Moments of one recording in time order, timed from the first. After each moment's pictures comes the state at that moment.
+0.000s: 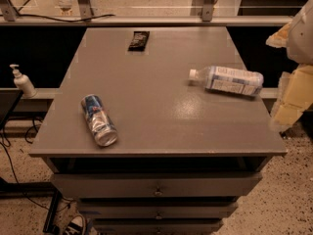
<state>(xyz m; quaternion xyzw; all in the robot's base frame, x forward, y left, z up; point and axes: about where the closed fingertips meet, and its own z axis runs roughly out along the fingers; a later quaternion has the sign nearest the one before) 0.438 -0.217 0.976 -0.60 0.78 -0.03 0.16</state>
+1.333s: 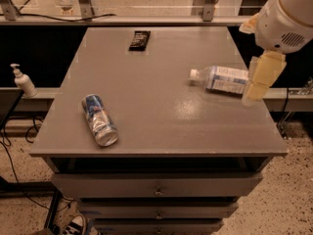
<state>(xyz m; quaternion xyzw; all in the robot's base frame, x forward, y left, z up) 0.515 -0.200 0.962 -0.64 0.74 -0.04 0.20</state>
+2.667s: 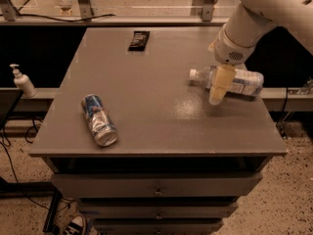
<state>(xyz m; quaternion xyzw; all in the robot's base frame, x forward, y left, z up) 0.617 -0.169 0.860 -0.65 0.74 -0.01 0.17</state>
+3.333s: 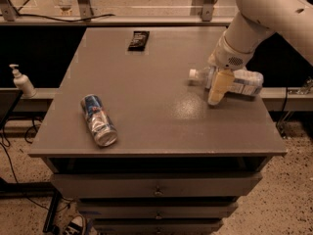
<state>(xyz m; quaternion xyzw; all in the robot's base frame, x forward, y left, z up) 0.626 -0.178 0.835 -0.65 0.75 0.00 0.16</state>
